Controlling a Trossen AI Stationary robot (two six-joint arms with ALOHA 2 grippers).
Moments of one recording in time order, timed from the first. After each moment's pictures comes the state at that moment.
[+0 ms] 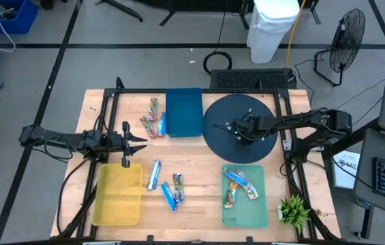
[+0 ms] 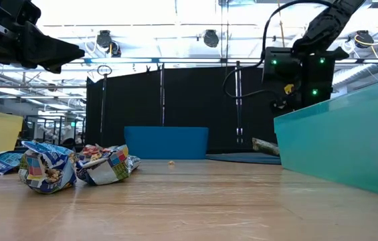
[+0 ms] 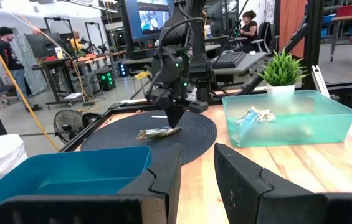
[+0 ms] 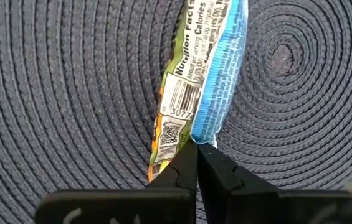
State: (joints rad) left arm -0.14 0.24 0.06 0.18 -0.21 0.12; right arm -0.27 1.47 0.68 -0.64 0.18 0.22
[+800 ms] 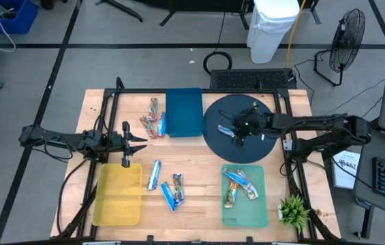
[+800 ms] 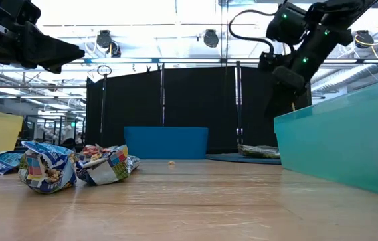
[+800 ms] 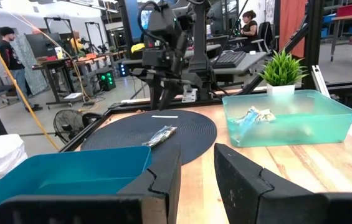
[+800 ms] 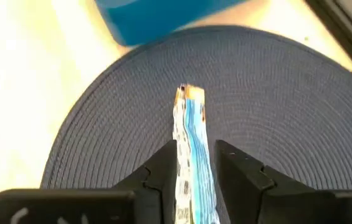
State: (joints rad) left arm -0.14 0.24 0.06 0.18 -0.21 0.12; right arm -0.27 1.21 0.66 -0.35 0.18 0.11
